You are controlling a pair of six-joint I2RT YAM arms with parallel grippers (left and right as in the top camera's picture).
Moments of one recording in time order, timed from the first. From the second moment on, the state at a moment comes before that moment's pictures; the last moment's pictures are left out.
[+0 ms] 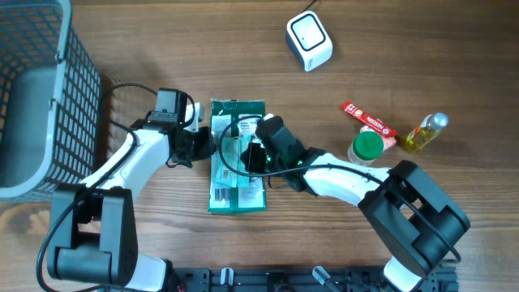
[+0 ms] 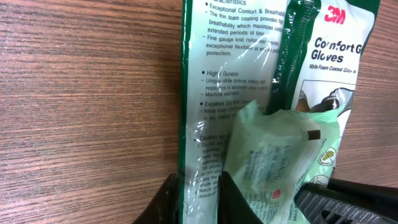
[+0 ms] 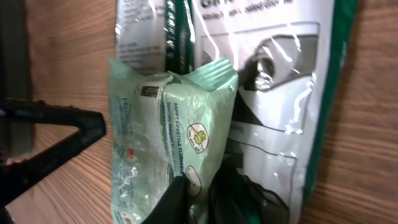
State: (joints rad) left arm -0.13 1.66 0.89 -0.53 0.32 -0.28; right arm 0.75 1.84 0.87 0.12 -0.23 0.87
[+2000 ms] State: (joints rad) left arm -0.13 1.66 0.91 -0.59 0.38 -0.28; right arm 0.69 1.77 0.87 -0.06 -0.21 0.71
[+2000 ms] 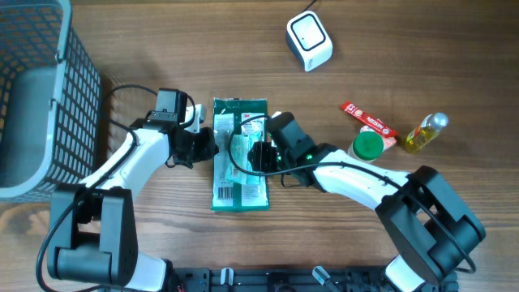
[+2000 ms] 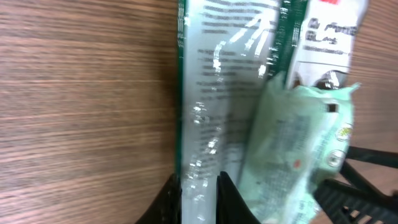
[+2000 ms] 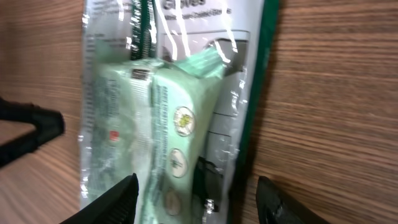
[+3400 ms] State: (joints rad) left arm -0.21 1.77 0.99 -0.60 0.47 -0.28; right arm 0.64 1.80 0.71 0.28 -0.45 0.84
